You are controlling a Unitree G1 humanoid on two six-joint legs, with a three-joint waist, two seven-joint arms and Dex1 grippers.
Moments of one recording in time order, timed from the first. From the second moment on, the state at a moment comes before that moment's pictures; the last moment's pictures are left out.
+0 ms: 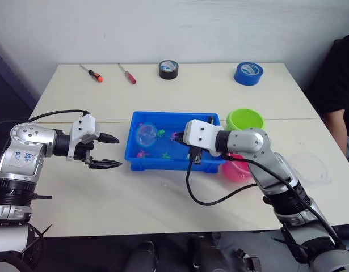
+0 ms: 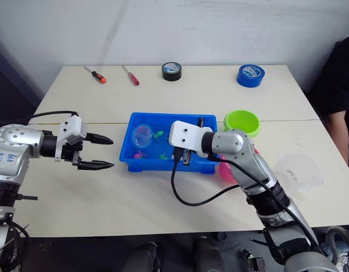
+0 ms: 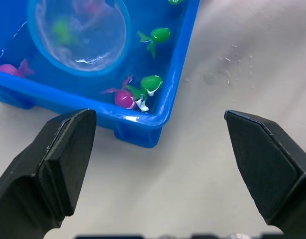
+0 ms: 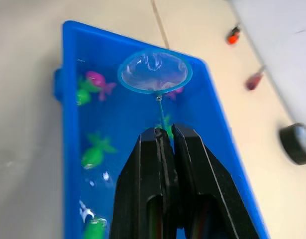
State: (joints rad) left arm -0.61 0.91 -0.02 0.29 -0.24 0.27 -1.35; right arm -0.70 -0.47 0.35 -0.20 -0.13 0.41 0.91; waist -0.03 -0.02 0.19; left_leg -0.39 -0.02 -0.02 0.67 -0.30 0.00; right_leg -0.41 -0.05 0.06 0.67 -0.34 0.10
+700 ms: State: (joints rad) left arm -0.61 0.91 -0.02 0.29 -0.23 0.27 -1.35; right arm -0.74 -0.47 0.47 0.02 -0.29 0.17 0.86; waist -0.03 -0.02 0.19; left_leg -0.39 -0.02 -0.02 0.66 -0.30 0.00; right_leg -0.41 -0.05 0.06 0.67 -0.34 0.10
